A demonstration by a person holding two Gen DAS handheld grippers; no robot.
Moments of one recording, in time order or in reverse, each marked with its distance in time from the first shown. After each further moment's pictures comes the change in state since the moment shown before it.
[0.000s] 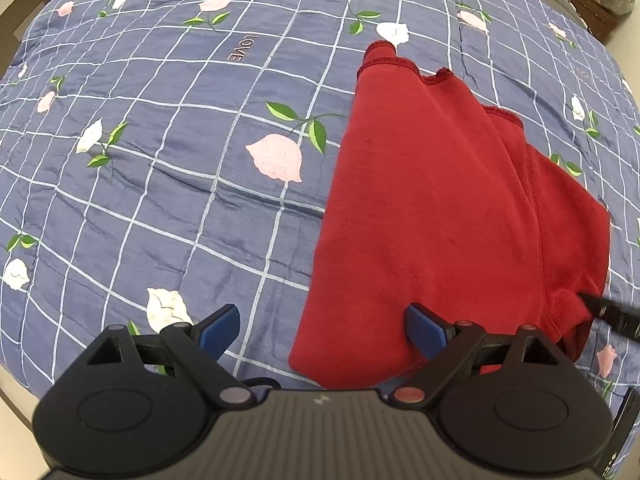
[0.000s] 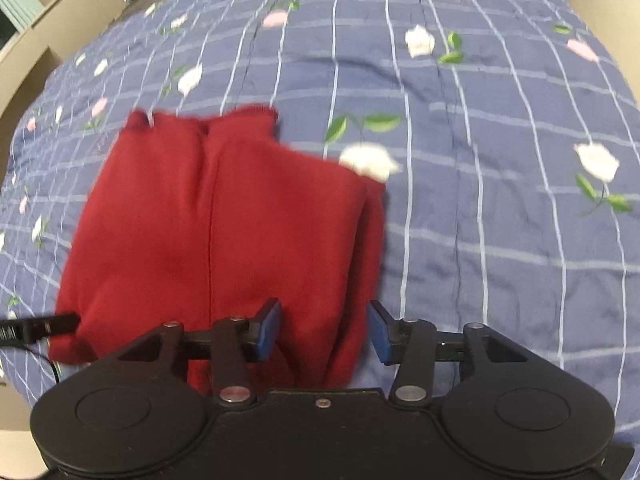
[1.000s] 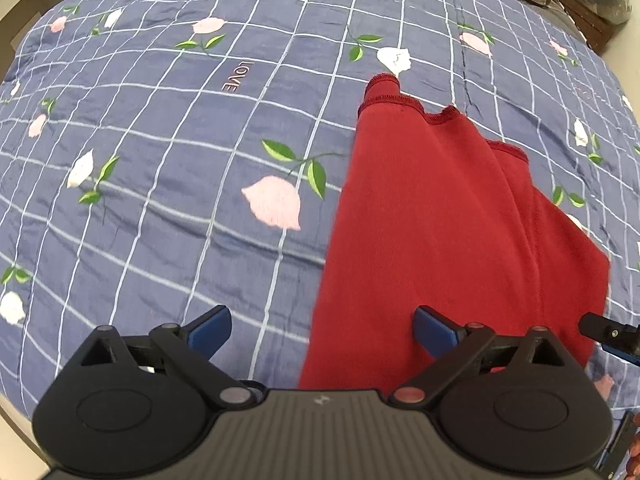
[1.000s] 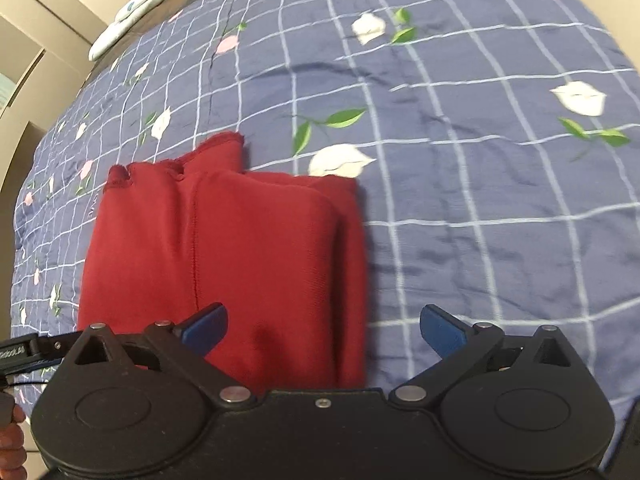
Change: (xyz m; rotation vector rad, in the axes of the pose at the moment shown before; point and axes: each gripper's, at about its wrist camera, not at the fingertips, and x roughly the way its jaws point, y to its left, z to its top) left arm 0.009 0.004 0.030 0.008 -0.042 -0.006; right arm 0.009 -0.026 0.004 0.224 -0.030 0.084
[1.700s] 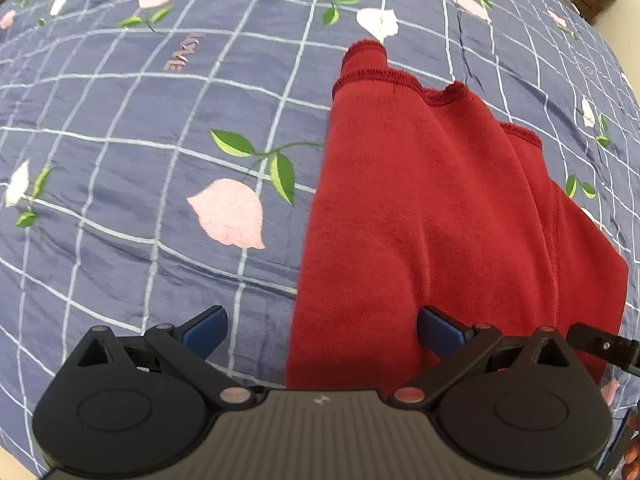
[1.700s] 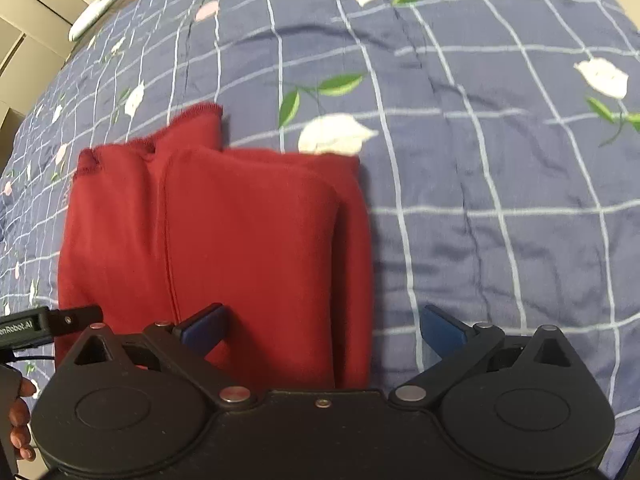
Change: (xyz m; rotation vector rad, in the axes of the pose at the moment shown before) left arm 0.057 -0.004 0.028 0.041 0.108 -0.080; right arm 0.033 0.003 0.009 0.013 0.063 -0.051
